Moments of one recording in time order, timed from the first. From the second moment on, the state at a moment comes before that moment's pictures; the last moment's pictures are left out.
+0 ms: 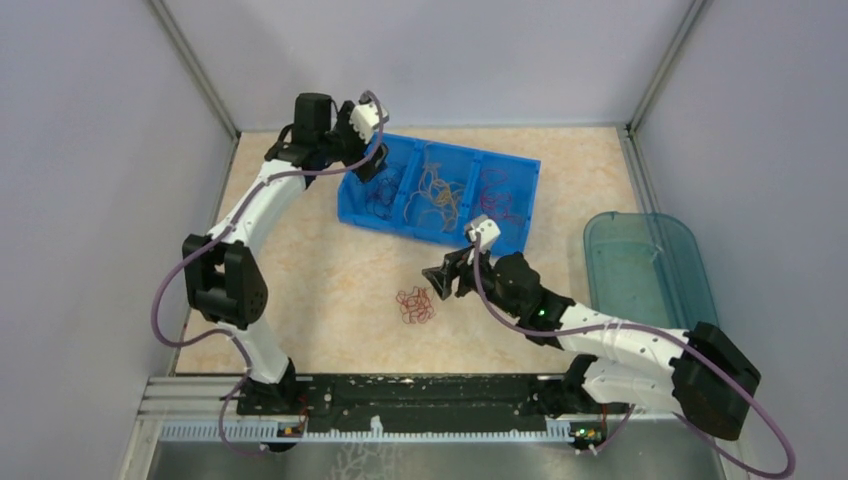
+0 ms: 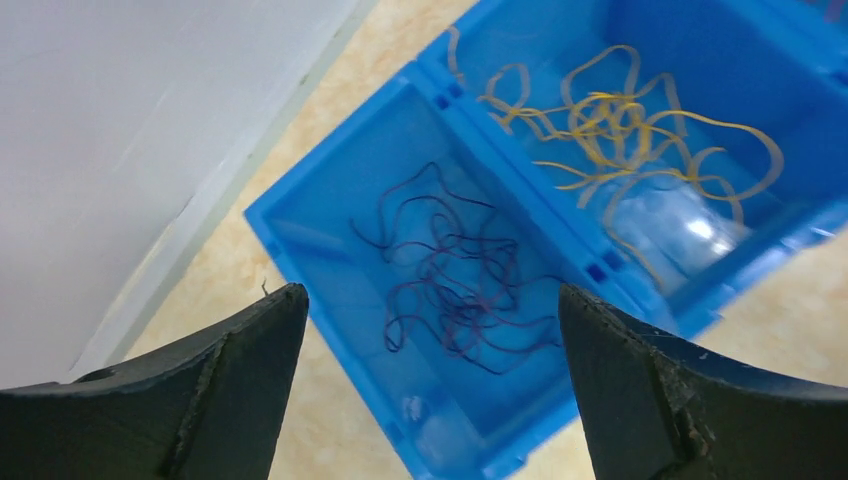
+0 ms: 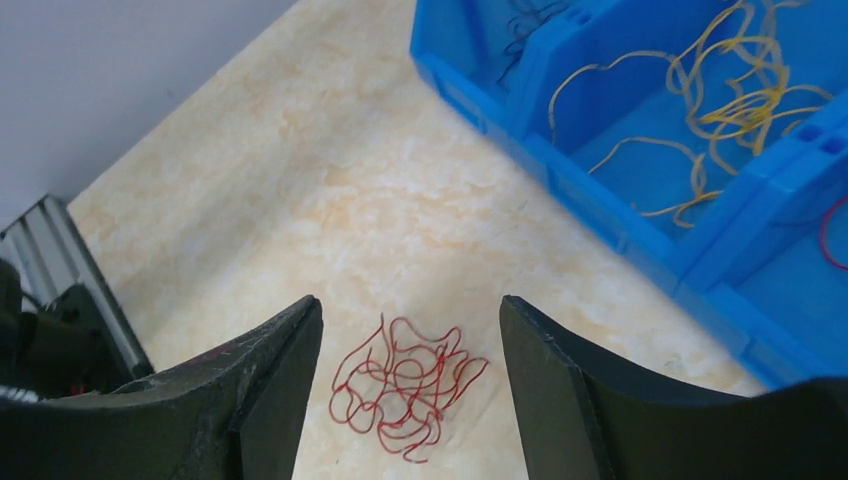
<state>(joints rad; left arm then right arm) -0.28 1.81 1.61 -0.30 0.38 0.55 0.92 1.02 0.44 0.47 0.13 0.31</state>
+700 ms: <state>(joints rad) -0.27 1.18 1.17 -0.64 0.76 0.79 0.89 1.43 0.63 0.26 0.05 0.55</state>
